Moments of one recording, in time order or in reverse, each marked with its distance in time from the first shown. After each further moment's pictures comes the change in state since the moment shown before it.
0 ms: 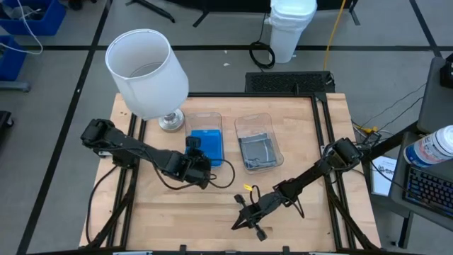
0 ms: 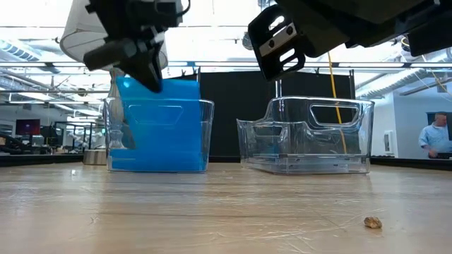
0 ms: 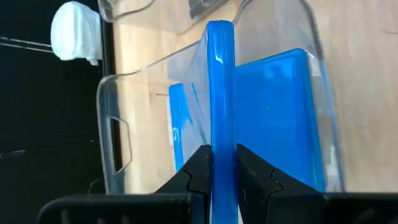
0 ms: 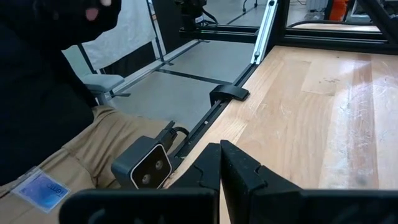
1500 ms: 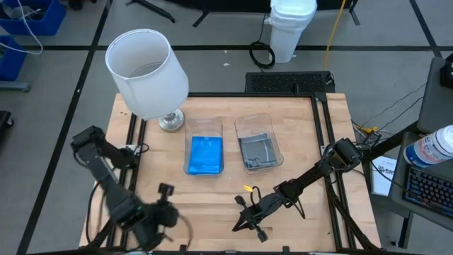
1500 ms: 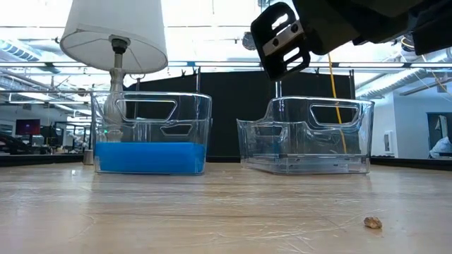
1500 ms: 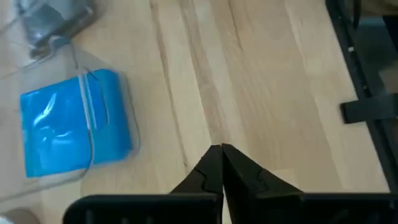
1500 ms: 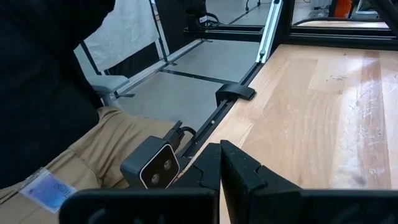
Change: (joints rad) left arm -0.557 0.001 0.239 -0.214 0.277 -0.484; right arm 0.010 0.001 0.001 0.001 -0.002 0.019
